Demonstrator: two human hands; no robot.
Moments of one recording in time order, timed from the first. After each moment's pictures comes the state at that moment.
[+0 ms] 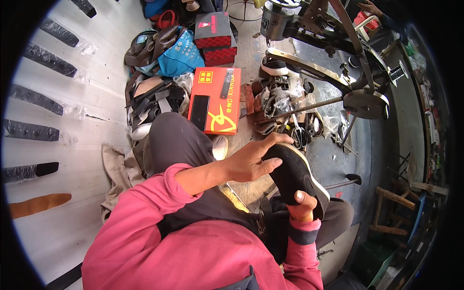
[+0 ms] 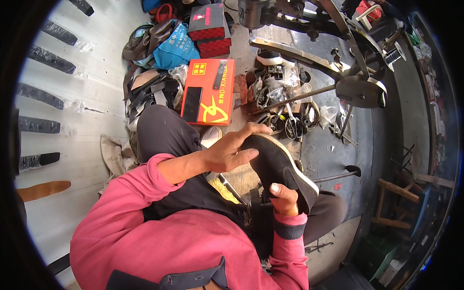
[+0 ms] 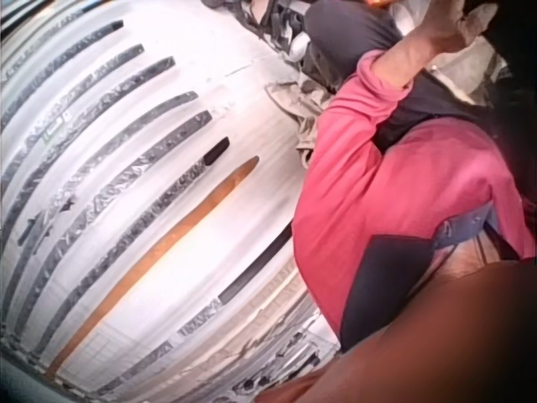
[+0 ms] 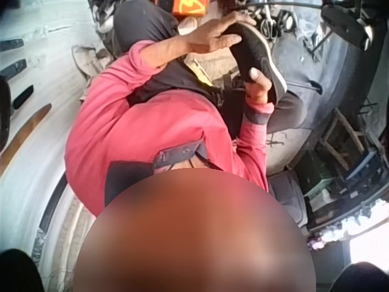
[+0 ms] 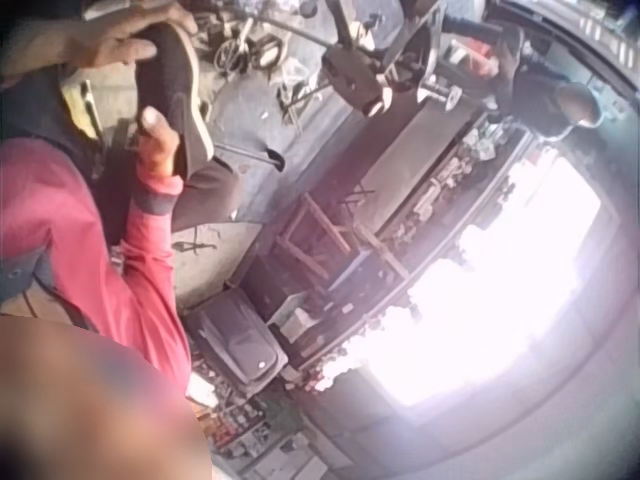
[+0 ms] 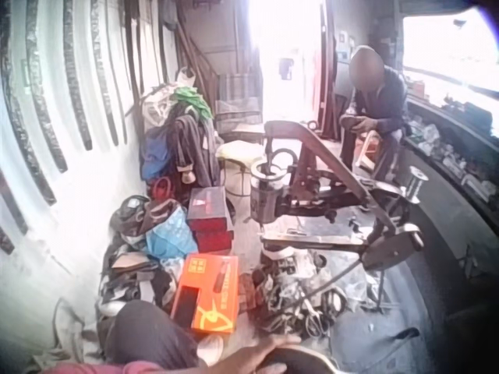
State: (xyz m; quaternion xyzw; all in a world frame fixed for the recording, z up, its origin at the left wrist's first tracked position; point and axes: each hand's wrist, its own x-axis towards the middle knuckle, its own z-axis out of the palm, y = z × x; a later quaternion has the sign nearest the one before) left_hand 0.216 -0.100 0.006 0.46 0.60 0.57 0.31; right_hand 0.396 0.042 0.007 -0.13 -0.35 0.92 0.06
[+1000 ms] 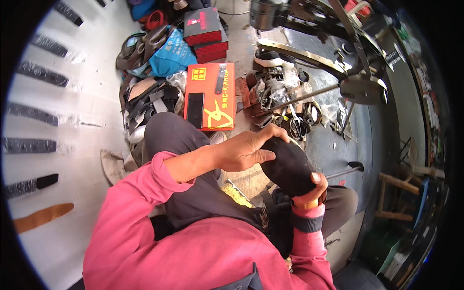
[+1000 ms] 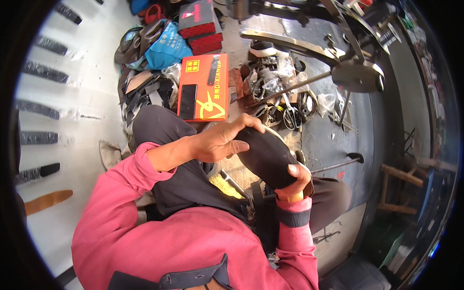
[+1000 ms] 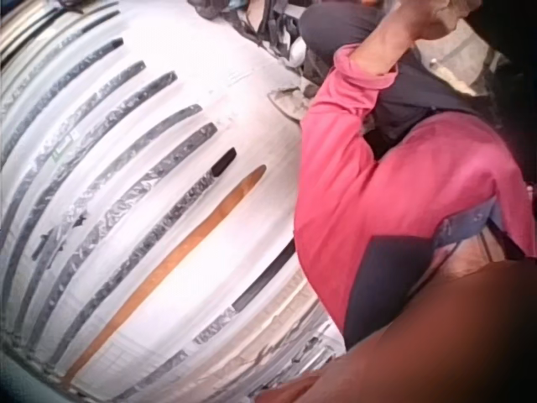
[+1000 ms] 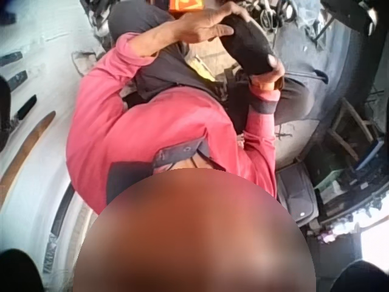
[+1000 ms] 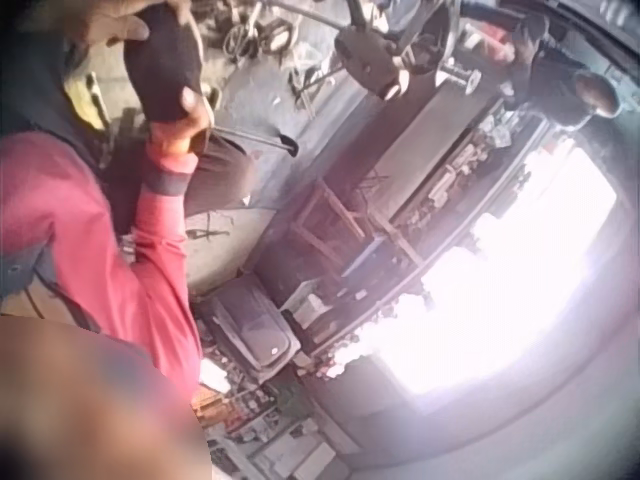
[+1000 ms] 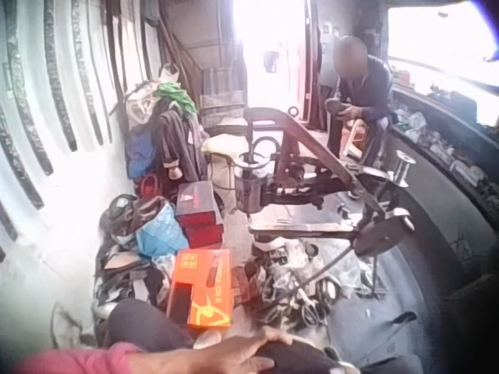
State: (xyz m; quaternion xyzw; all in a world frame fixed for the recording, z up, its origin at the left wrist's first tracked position) left_hand 0.190 -0.108 0.019 0.53 0.57 0.52 0.36; right_hand 0.396 0.053 -0.001 -0.25 -0.24 0.94 0.08
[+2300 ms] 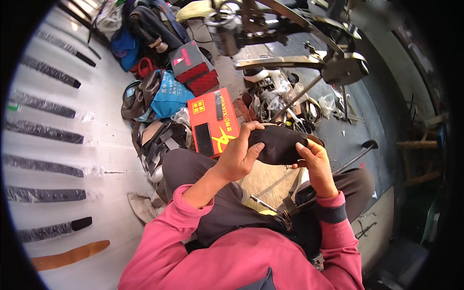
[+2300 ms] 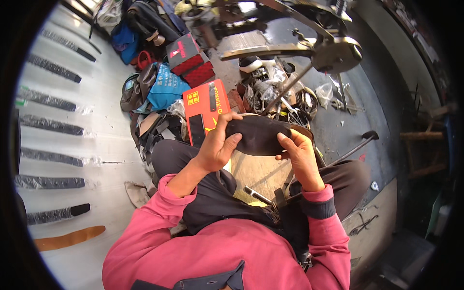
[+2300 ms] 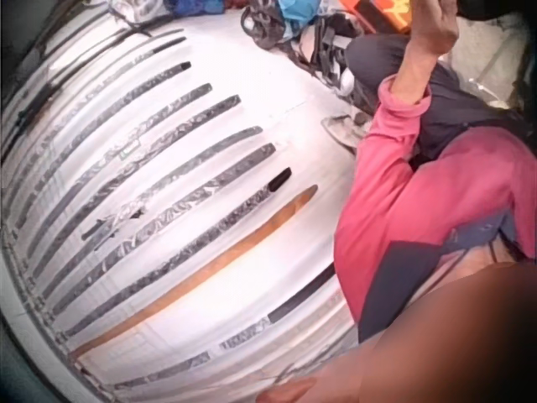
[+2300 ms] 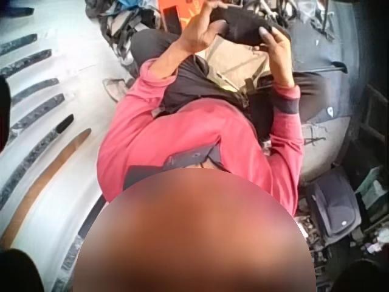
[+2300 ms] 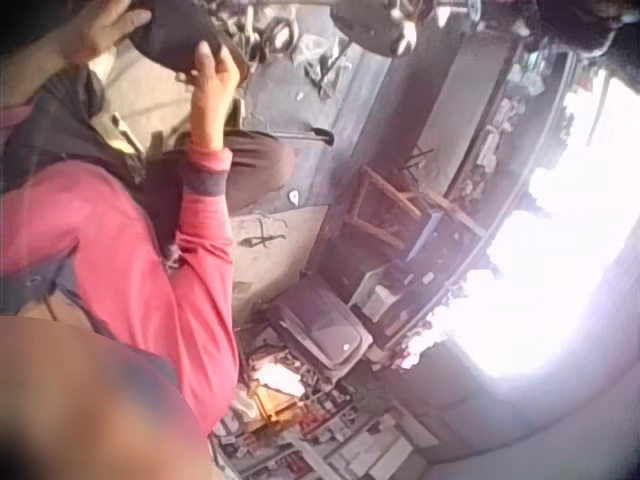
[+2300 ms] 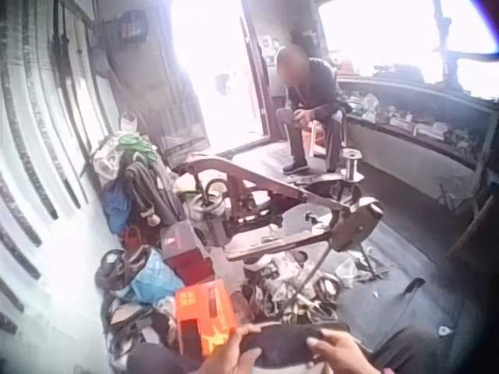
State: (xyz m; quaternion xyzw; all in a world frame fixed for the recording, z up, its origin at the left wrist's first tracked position) left_hand 0.186 -0.110 0.022 0.46 0.67 0.54 0.22; right_hand 0.362 0.071 0.010 -0.28 -0.52 0.80 0.10
